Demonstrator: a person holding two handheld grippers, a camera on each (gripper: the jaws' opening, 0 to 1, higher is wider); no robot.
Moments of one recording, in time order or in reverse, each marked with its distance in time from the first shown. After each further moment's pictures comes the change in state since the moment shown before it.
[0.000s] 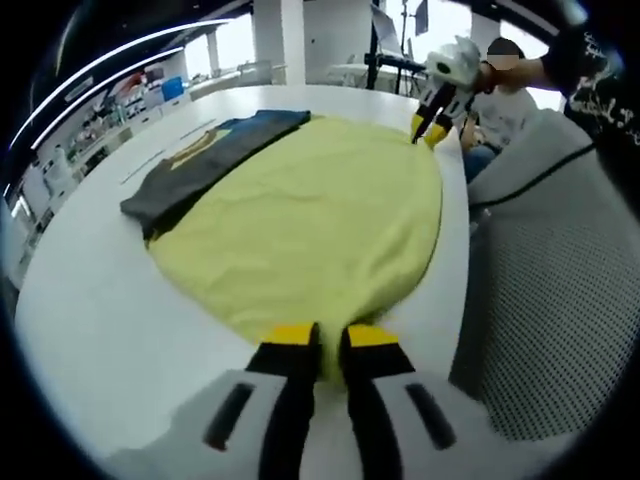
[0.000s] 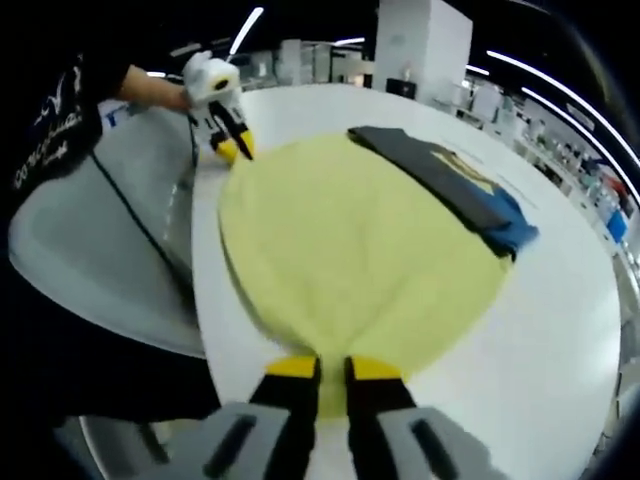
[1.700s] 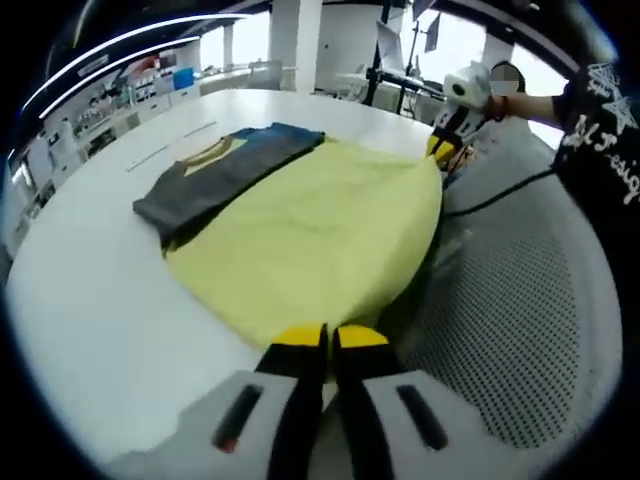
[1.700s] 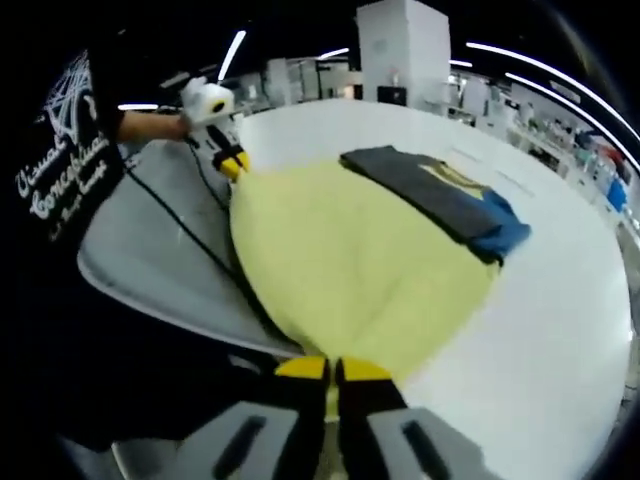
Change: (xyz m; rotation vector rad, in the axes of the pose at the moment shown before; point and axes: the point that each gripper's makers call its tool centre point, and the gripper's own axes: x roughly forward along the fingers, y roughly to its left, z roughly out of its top) left arm -0.053 -0.048 0.001 -0.091 -0.022 -0.041; right arm -0.047 0.061 -0.001 0.115 -0.067 0.059
